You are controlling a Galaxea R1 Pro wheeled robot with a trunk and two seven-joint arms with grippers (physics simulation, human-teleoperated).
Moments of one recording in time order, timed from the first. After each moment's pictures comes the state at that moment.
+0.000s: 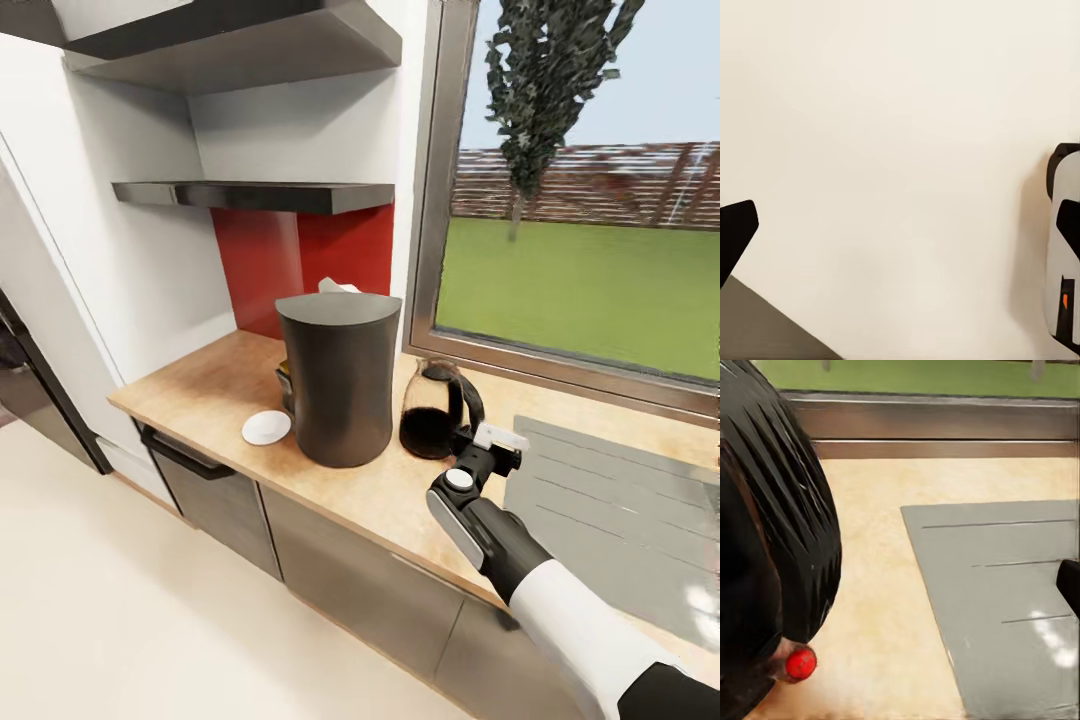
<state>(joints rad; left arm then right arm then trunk) 0.01 0.34 -0.07 -0.14 0.20 -0.39 -0.09 -0.80 -0.01 0.56 -0.90 -0.47 0.02 -1.06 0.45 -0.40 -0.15</state>
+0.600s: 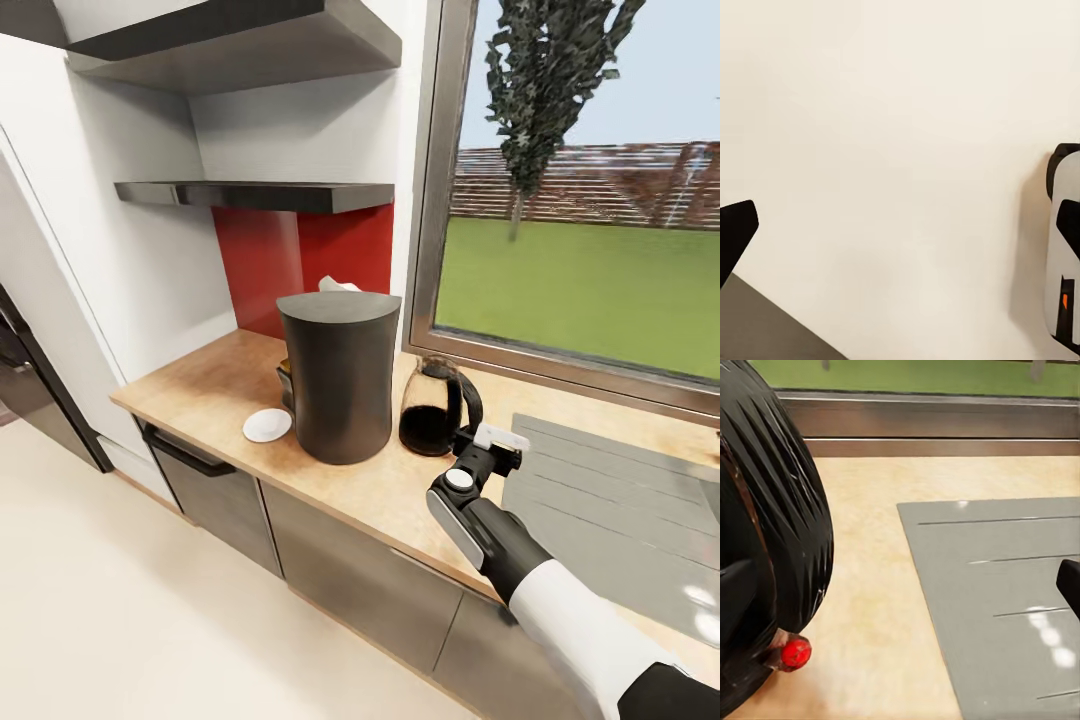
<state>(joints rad) 0.01 0.34 -0.07 -0.14 0.20 -0.39 -0.09 -0.80 -0.01 0.56 -0.90 -0.47 0.02 -1.06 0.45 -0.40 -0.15</state>
